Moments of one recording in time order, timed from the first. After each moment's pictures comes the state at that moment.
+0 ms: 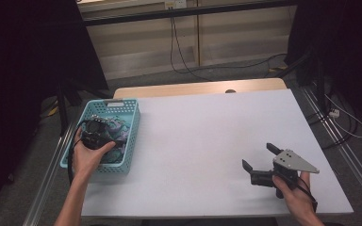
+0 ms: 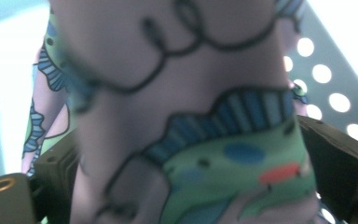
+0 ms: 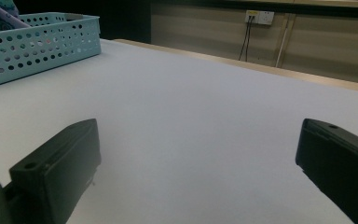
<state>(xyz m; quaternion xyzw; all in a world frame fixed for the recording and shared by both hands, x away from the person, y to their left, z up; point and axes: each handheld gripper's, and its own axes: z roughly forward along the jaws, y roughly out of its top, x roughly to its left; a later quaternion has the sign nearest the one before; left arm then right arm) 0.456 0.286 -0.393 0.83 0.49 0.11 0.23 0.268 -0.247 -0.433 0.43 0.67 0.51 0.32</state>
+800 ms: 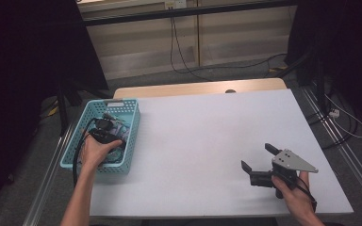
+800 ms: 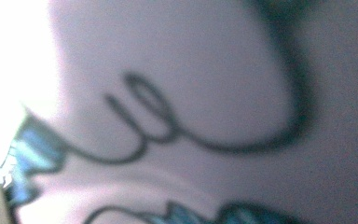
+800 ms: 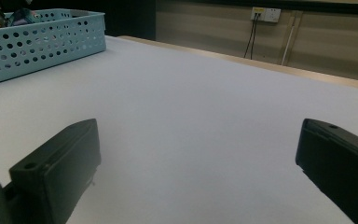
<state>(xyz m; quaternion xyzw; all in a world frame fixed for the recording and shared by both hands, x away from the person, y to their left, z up) 0.497 0.284 -0.430 0.82 0.55 0.09 0.14 0.269 -0.245 -0.434 0.42 0.68 0.51 0.31</state>
